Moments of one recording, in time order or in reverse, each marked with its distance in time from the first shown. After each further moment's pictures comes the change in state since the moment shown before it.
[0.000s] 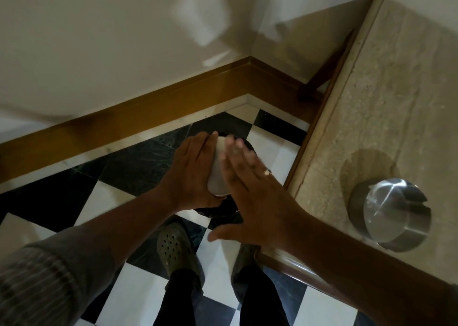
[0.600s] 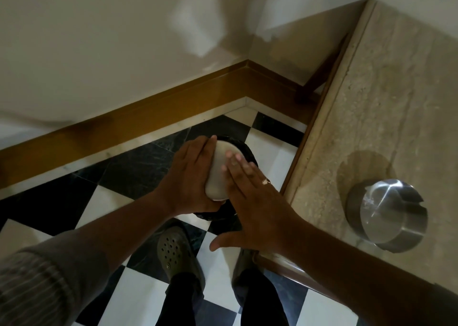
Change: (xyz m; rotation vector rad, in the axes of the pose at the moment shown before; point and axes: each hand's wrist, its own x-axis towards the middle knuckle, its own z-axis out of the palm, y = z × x) left_hand 0.000 0.003 -0.010 -0.020 0.014 0.038; right_hand -0.006 0.001 0.014 0.012 -0.017 0.044
